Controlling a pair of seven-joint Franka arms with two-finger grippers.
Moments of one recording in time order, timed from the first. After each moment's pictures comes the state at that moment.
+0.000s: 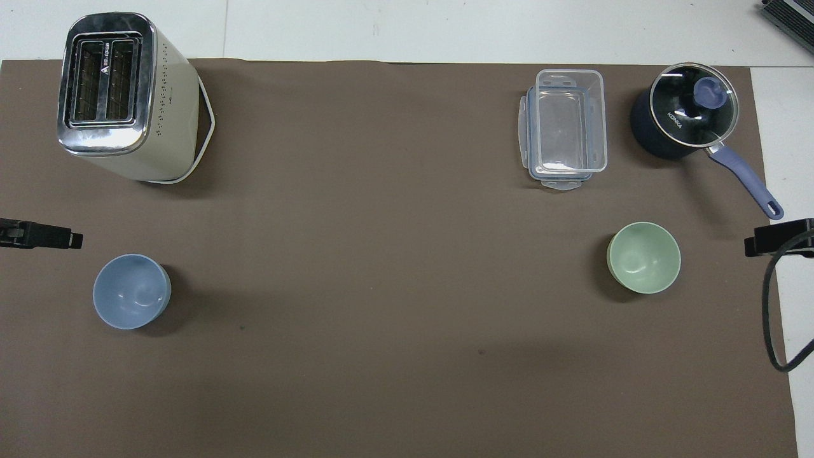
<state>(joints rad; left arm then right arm) 0.14 -0.08 0.05 -1.96 -0.16 1.87 0.39 0.04 -0.13 -0.10 -1.63 -0.03 1.48 0.01</state>
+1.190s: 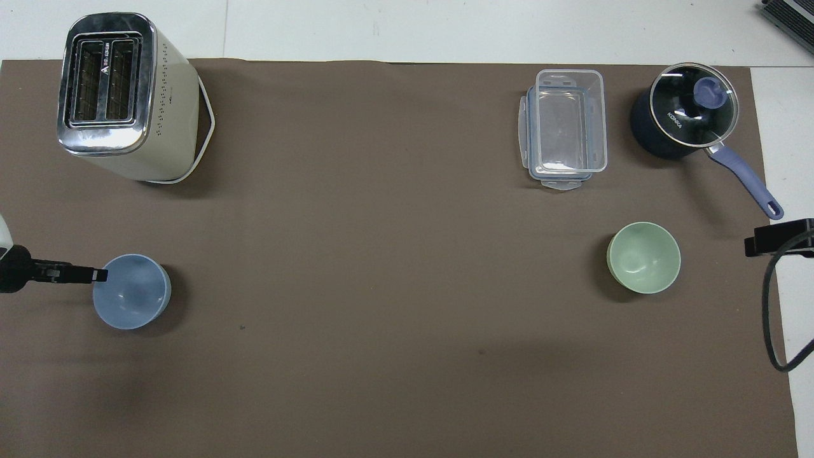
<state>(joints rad) 0.30 0.09 0.05 -2.16 -0.34 2.09 0.72 0.04 -0.13 -0.10 -1.63 -0.03 1.48 0.01</state>
